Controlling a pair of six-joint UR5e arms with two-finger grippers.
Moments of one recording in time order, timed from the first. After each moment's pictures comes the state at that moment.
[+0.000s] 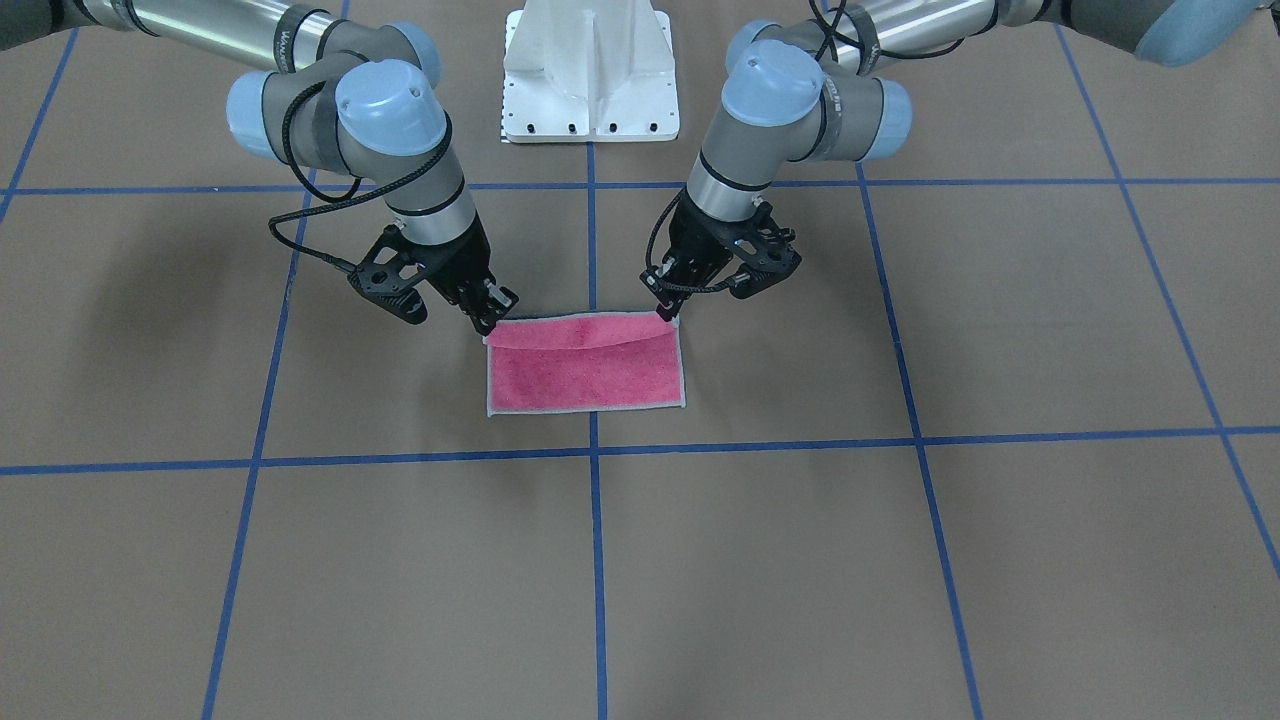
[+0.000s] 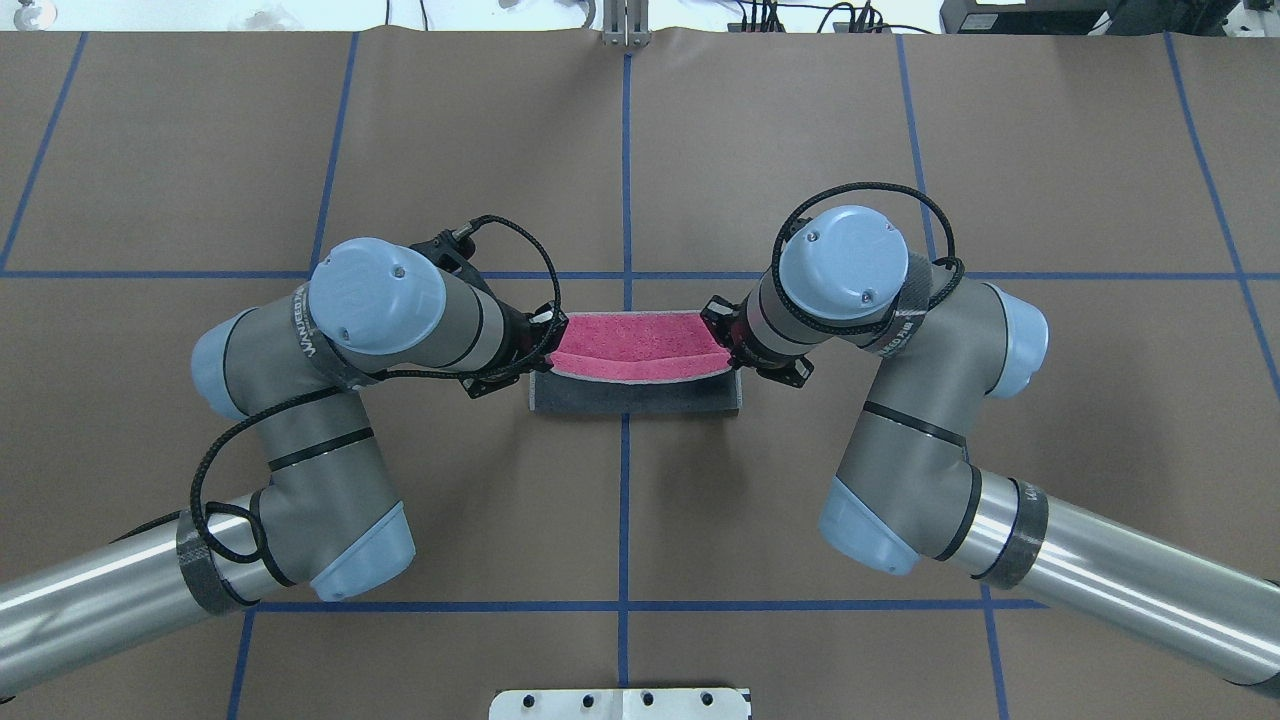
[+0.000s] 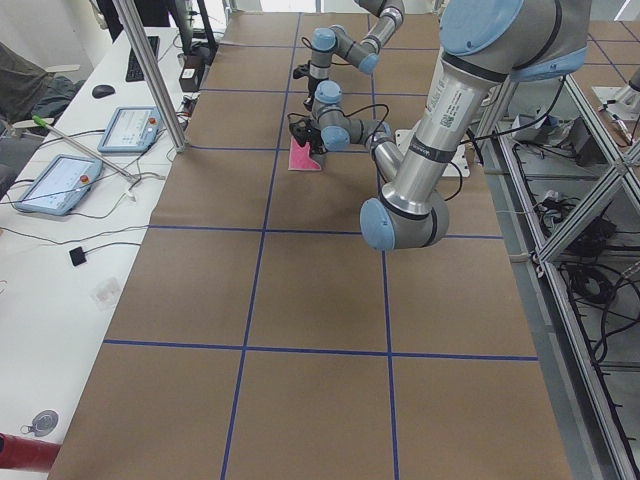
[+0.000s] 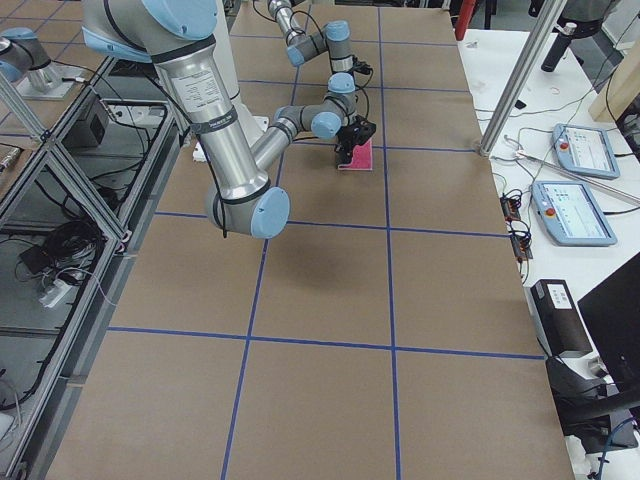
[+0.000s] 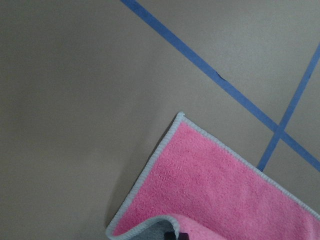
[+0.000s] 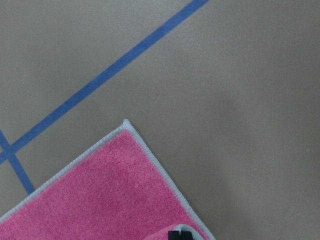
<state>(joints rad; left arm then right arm) -0.53 -2.16 -1.65 -1.95 -1.81 -1.89 0.56 -1.02 1.68 -1.39 1.85 1.83</state>
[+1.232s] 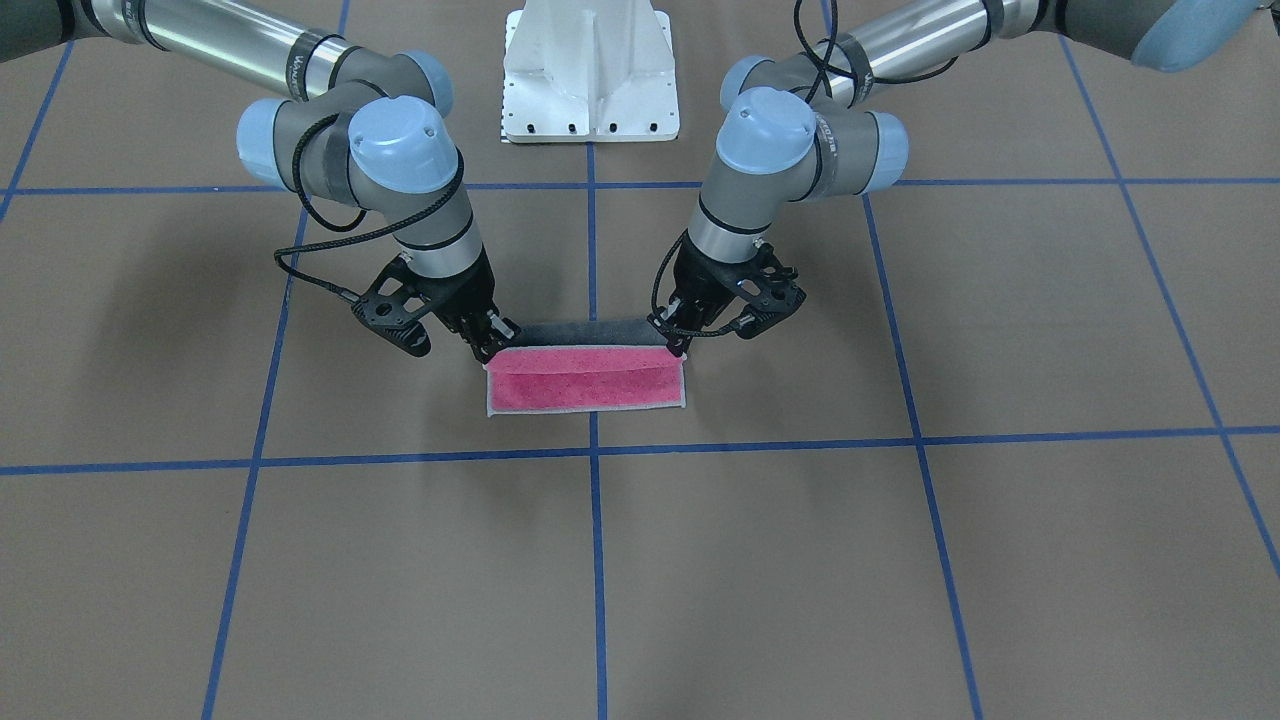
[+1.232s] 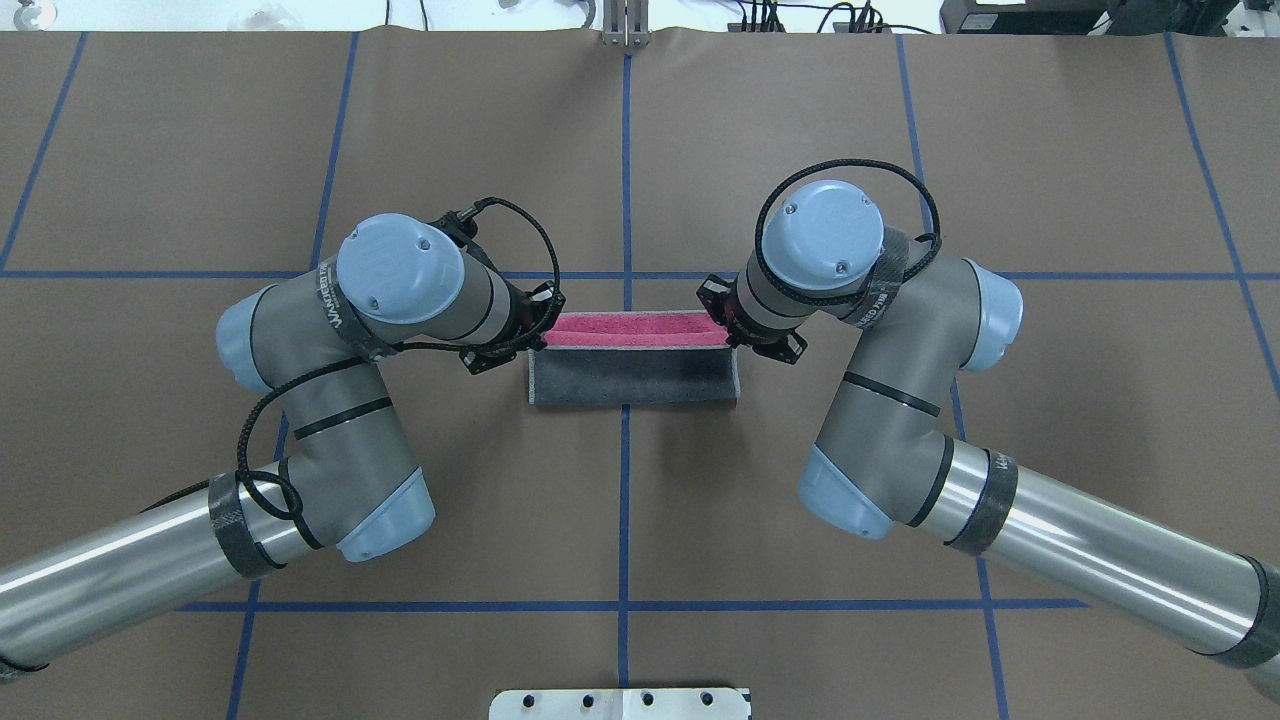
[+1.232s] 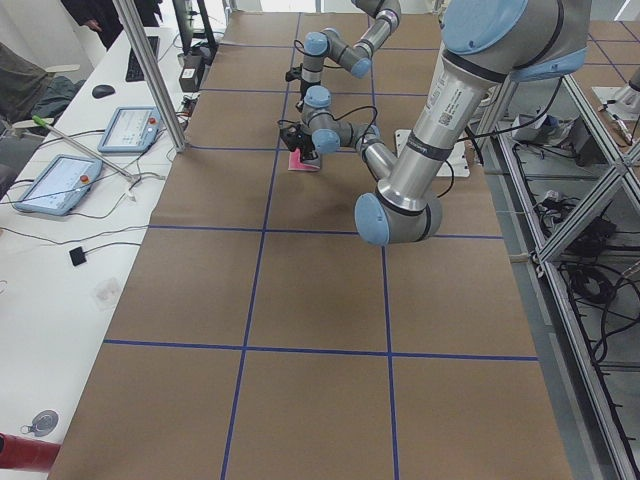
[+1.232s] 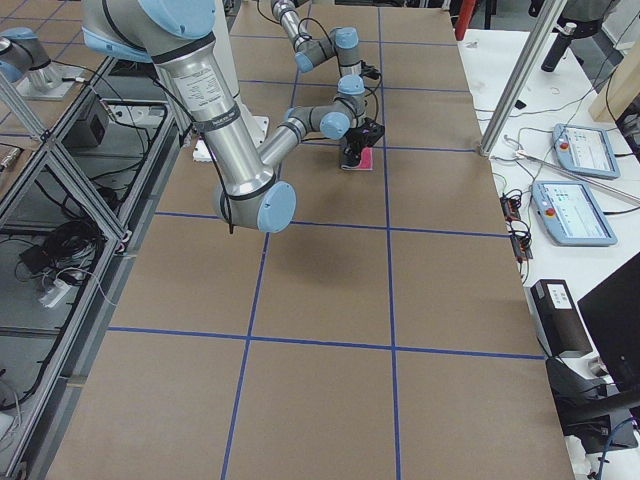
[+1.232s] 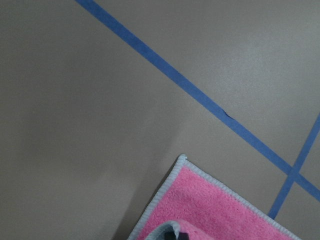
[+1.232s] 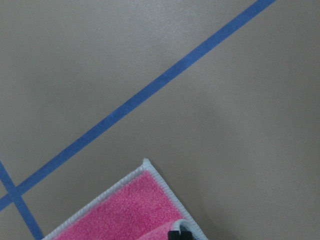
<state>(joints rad) -0.56 -2.20 -1.55 -1.95 -1.81 -1.87 0.59 -0.97 1.60 -1.39 1.85 1.82</state>
